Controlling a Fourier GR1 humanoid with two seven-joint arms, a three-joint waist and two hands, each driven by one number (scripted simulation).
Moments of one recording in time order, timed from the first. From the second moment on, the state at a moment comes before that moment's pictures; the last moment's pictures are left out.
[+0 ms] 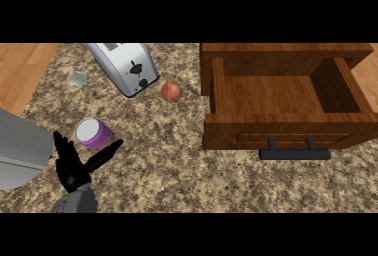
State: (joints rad) left arm -0.16 0.03 0.24 -0.98 0.25 0.58 -0.41; right arm 0.19 -0.08 -0.24 -2.24 -0.12 0.08 0.24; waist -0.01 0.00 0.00
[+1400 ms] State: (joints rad) left arm -0.52 0.21 0.39 -0.29 0.35 0.21 -0.74; right arm 0.08 -0.10 -0.29 -2.22 -0.13 0.09 0.30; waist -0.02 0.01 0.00
